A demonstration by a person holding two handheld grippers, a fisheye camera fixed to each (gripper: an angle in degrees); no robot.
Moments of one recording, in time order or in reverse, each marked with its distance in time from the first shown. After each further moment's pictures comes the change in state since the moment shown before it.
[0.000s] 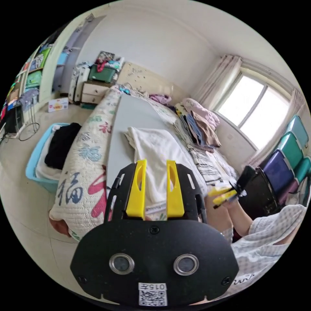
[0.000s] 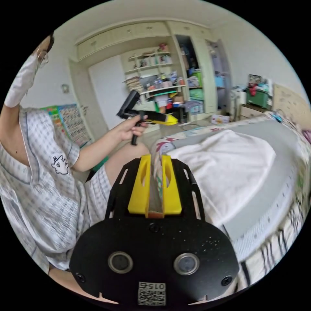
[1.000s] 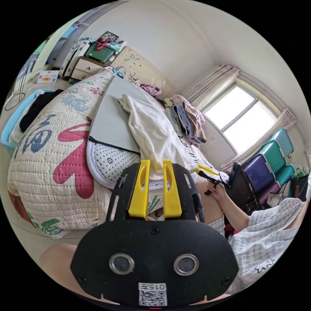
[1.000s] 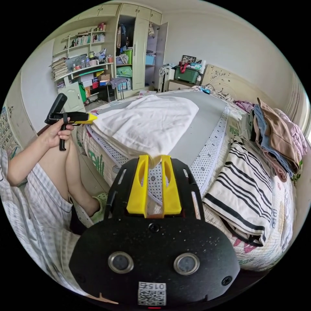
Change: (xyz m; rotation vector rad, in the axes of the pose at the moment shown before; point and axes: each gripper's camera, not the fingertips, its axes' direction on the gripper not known) left arm -0.047 0.106 -0.005 0.021 0.218 -0.114; right arm 0.029 0.024 0.049 -0.214 0.590 0.139
